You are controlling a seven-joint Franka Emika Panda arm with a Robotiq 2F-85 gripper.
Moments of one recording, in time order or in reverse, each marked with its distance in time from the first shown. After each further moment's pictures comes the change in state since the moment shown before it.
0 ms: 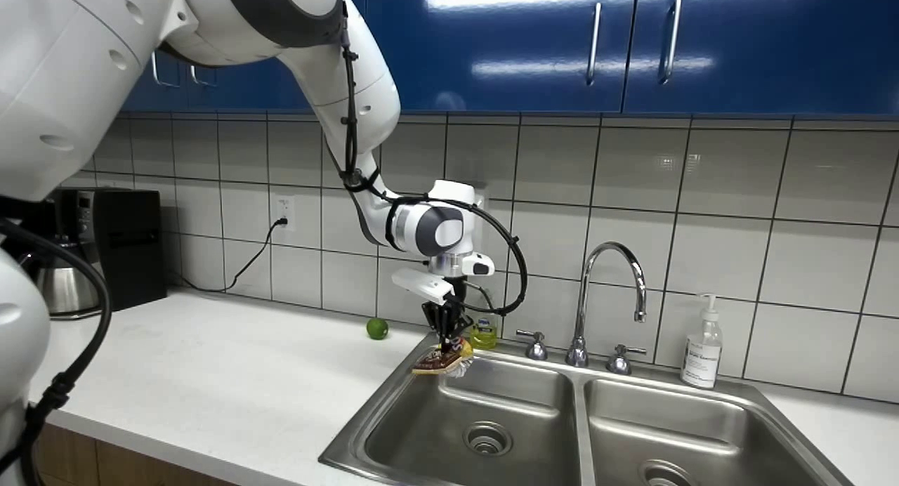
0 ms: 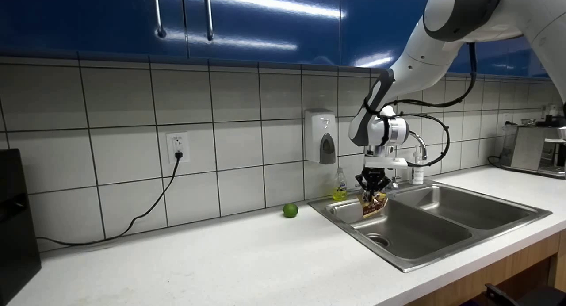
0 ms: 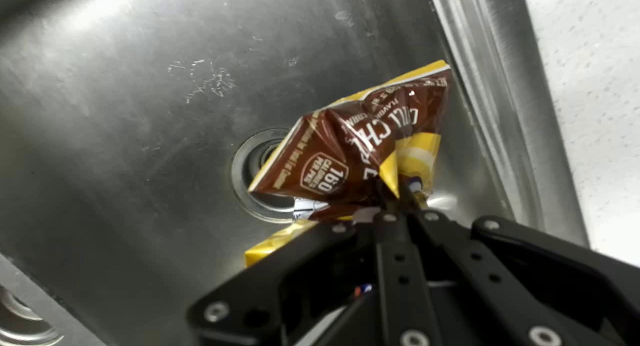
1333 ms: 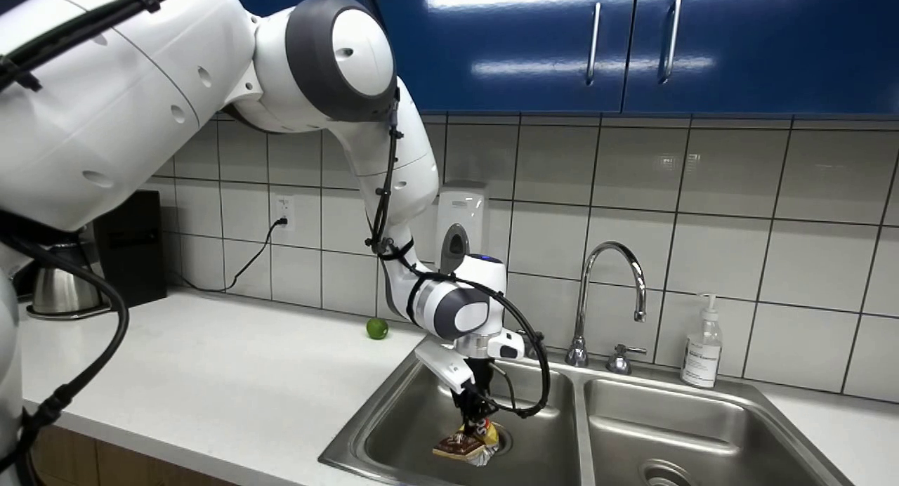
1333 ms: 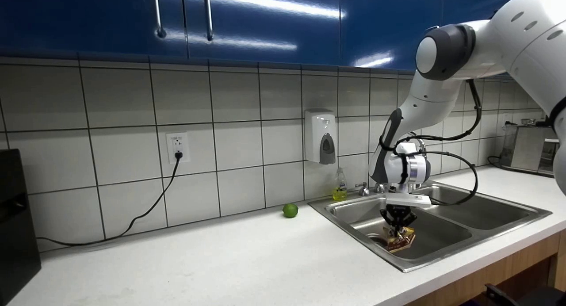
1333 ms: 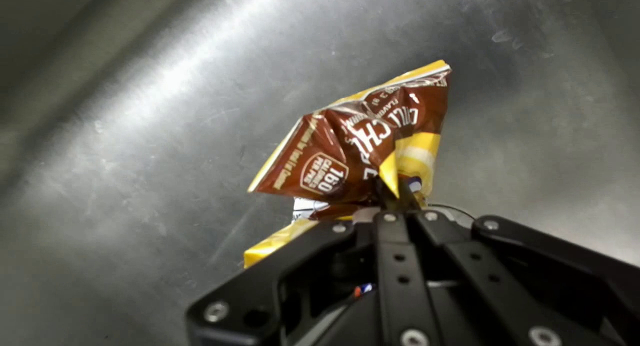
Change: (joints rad) arm -0.118 0.240 -0.004 0.002 0.062 0.161 0.000
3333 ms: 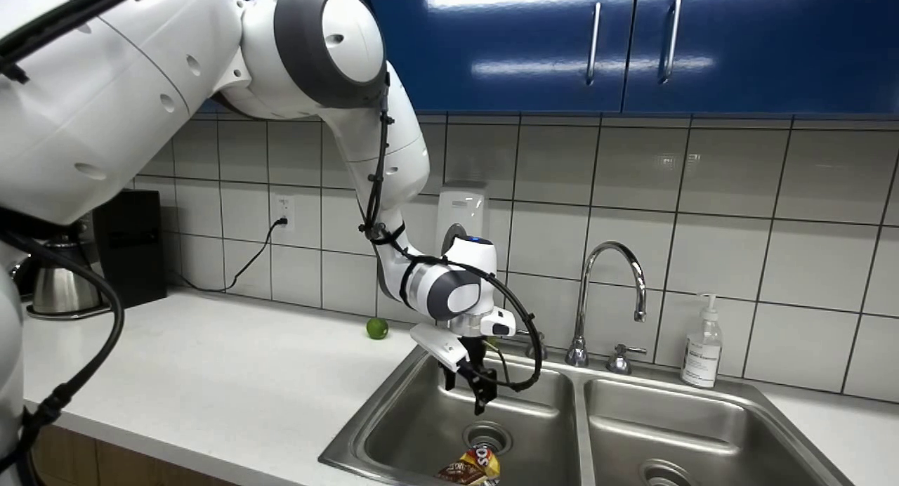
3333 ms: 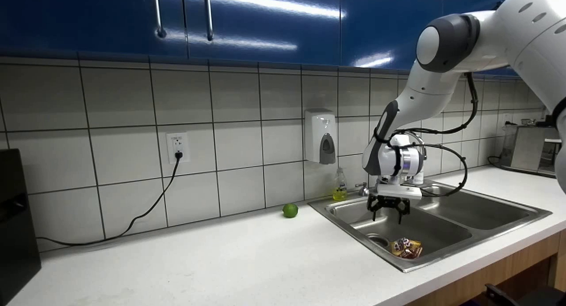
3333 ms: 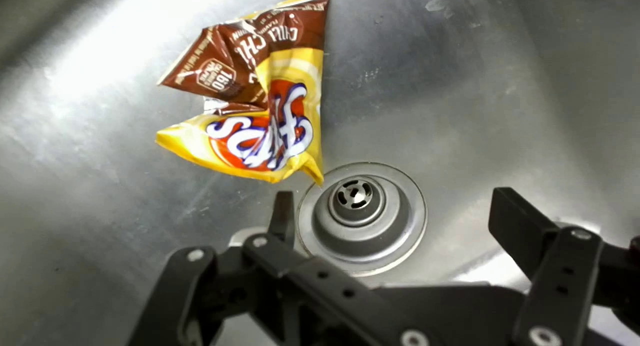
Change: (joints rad) arm 0.020 -0.052 0.025 -0.001 0.000 0.023 -0.012
